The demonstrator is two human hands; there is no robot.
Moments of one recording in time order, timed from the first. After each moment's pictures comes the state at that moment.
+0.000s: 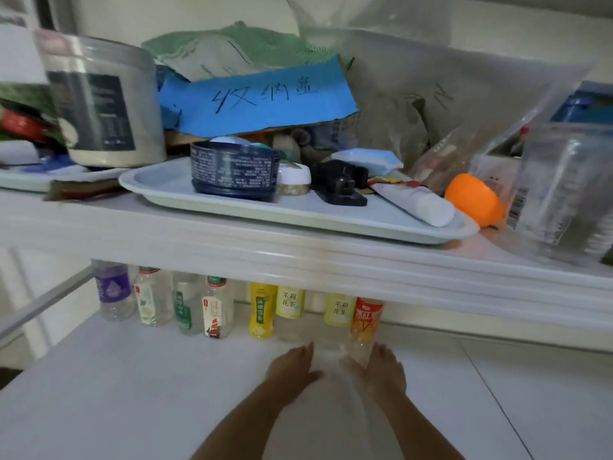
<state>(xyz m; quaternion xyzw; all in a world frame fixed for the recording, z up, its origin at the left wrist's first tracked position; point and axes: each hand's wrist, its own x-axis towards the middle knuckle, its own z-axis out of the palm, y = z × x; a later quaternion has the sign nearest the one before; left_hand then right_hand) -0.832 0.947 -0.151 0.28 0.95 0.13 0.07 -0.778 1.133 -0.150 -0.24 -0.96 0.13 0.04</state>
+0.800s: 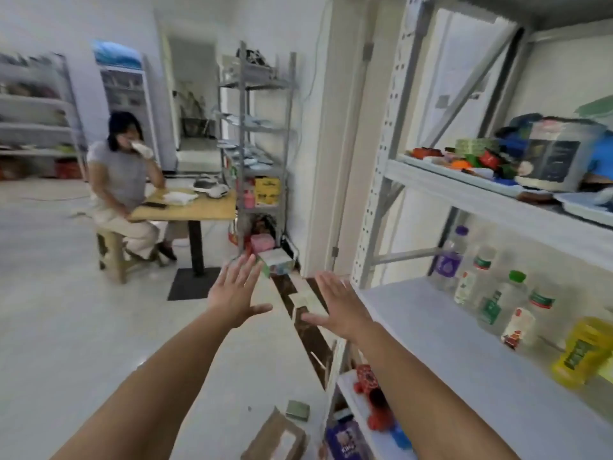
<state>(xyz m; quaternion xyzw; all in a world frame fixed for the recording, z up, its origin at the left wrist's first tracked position) -0.415 0.493 -0.058 -0.34 0.93 -0.09 -0.05 -0.598 0.660 -0.057 0.59 -0.81 0.06 0.02</state>
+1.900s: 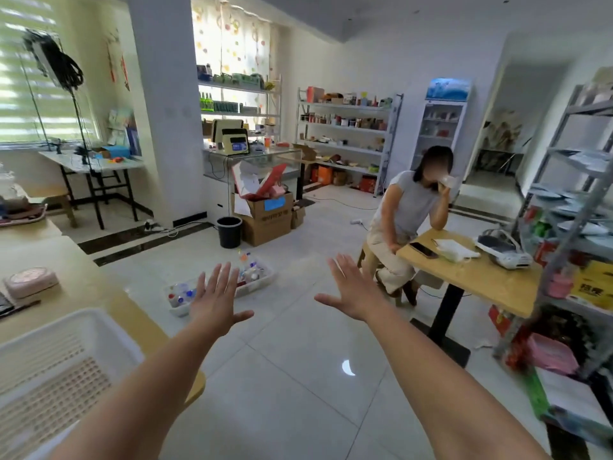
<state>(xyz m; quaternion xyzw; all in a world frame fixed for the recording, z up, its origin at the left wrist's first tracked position) -0.046 0.157 -0.074 -0.80 0.59 -0.09 0.04 -0.315 0.043 -0.043 0.89 -0.46 0.05 0.03</state>
